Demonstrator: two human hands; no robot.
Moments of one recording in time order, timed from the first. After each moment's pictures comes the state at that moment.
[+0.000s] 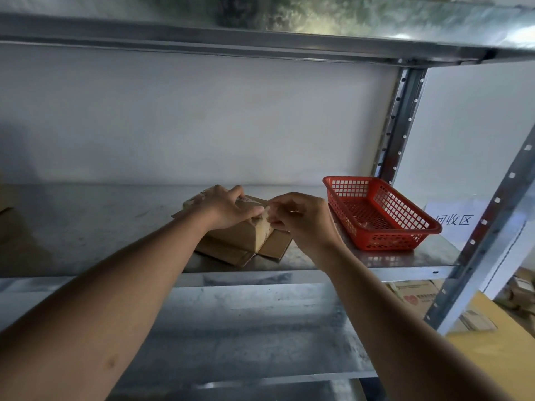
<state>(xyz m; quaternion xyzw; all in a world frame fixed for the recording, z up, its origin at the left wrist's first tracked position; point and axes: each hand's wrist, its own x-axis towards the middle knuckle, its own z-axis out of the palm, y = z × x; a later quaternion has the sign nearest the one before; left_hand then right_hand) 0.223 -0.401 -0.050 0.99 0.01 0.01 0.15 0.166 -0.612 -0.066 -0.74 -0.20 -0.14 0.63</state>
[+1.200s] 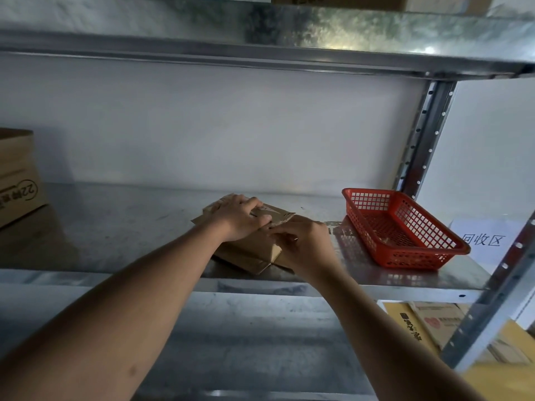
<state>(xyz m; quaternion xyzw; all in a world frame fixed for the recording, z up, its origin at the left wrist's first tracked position) 0.227 -0.388 -0.066 0.98 -0.02 0.03 0.18 0.174 -0.592 -0.090 -0.83 -0.32 -0.30 0.36</state>
